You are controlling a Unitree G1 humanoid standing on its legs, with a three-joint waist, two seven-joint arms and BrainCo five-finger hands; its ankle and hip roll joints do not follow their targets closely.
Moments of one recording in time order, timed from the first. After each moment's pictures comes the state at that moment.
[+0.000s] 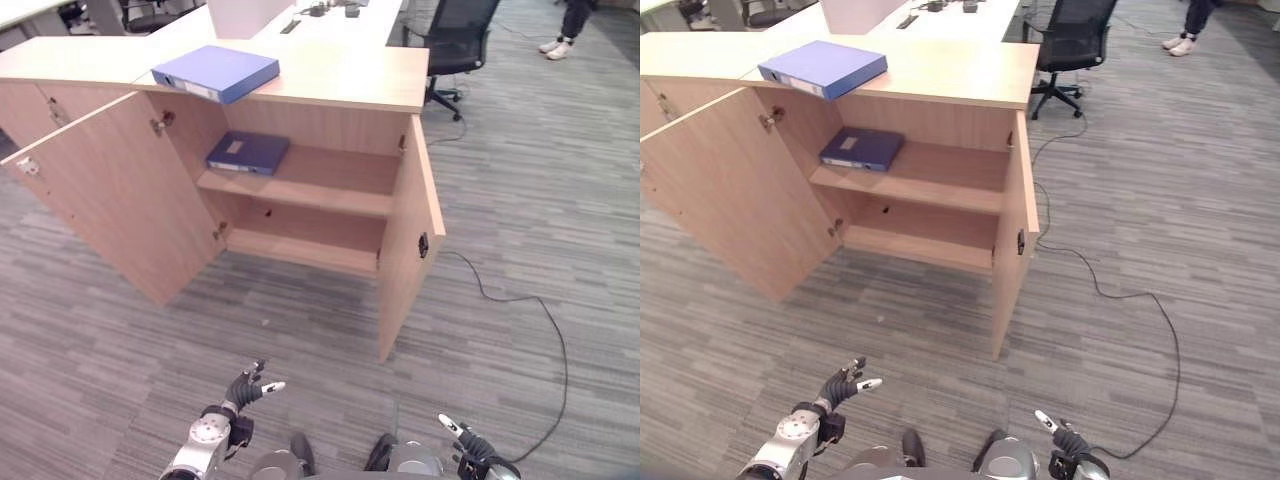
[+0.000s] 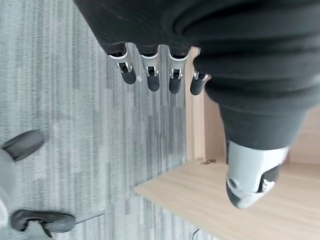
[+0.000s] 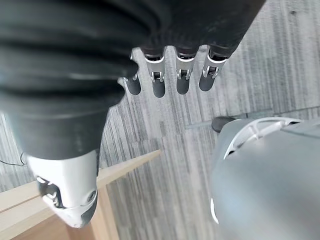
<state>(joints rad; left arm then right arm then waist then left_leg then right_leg) 0.04 0.28 -0.25 0.81 -0.22 -0.12 -0.07 0.06 -0.27 0.03 1.14 0.53 -0.07 0.08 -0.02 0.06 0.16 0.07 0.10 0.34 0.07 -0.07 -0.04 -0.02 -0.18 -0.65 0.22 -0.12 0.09</state>
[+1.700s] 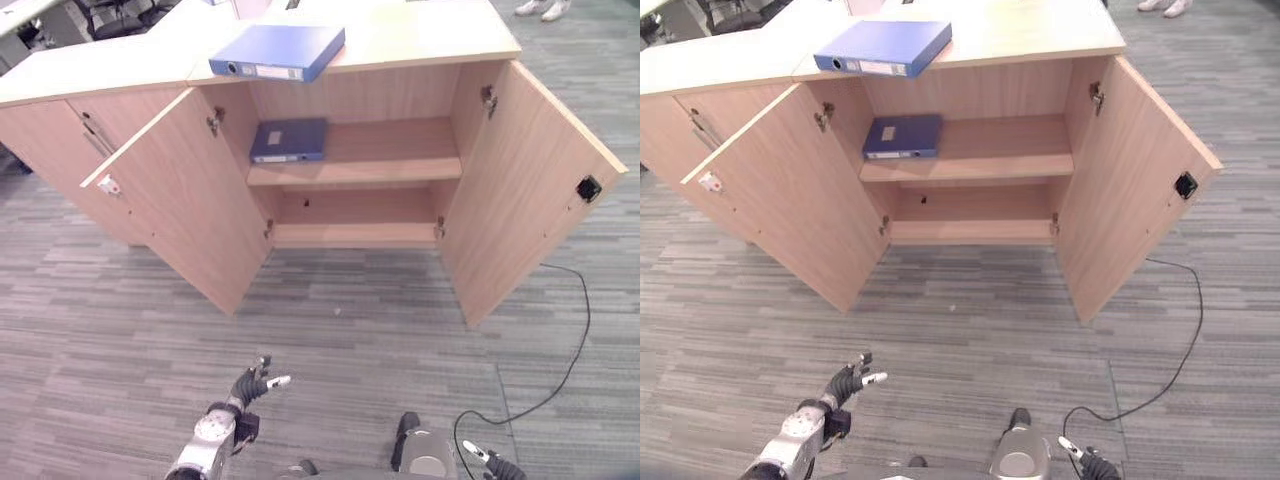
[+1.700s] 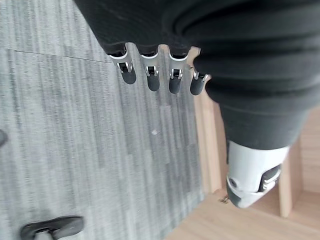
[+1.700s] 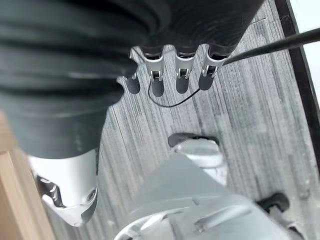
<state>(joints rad) -0.01 0.28 -0.27 0.79 -0.27 -0.13 -0.08 0.04 -0.34 0.00 1.23 0.49 -0.05 0.11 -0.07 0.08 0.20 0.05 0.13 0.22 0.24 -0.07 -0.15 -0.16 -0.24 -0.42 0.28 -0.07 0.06</state>
